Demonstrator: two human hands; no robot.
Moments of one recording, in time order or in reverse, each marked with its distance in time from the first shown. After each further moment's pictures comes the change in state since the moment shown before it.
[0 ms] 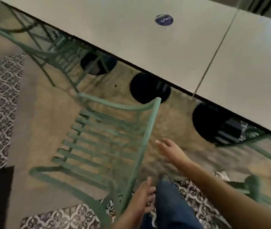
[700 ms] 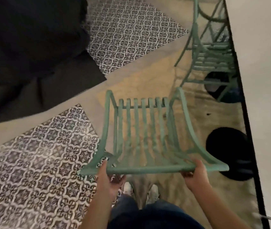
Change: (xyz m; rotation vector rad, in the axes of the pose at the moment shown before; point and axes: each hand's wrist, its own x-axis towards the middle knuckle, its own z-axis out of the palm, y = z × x) left_hand 0.002 -0.004 0.018 -1.962 0.740 0.413; right_hand 0.108 -0.091 0.016 0.158 -0.193 0.274
